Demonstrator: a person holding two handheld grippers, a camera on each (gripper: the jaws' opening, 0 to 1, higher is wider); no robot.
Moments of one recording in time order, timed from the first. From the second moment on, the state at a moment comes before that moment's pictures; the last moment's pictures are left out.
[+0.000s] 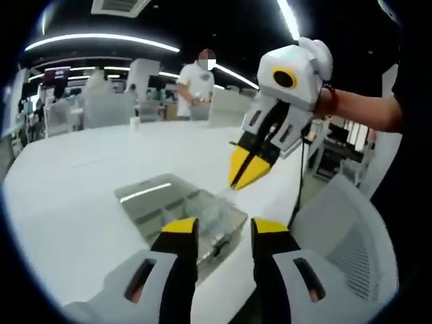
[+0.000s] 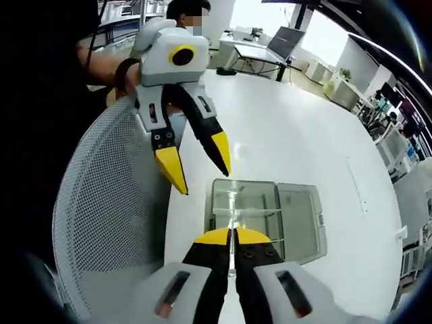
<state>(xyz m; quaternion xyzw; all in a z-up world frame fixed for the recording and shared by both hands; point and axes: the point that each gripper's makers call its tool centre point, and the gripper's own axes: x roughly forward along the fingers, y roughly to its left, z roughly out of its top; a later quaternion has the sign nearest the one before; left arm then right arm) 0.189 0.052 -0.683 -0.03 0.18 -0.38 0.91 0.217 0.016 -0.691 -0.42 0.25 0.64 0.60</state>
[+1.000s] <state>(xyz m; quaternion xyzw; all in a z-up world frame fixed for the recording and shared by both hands) 0.198 0.060 -0.681 -0.06 0.17 -0.35 0.92 0.245 0.031 -0.713 -0.33 0.25 0.67 0.62</state>
